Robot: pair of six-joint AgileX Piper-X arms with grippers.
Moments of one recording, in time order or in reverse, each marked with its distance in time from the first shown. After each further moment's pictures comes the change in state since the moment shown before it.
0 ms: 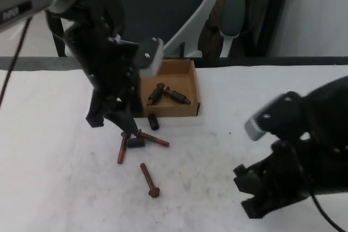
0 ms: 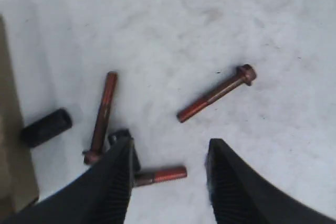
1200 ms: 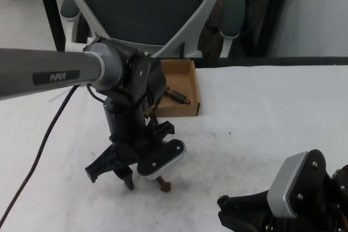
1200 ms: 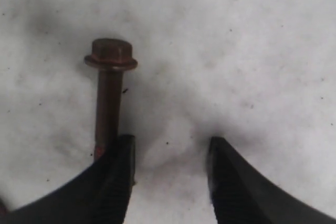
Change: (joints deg) left arm -7.0 -0.6 20.3 -21.0 -17.2 26.4; right arm 9.6 -8.7 21.7 -33.6 -0.2 -0.1
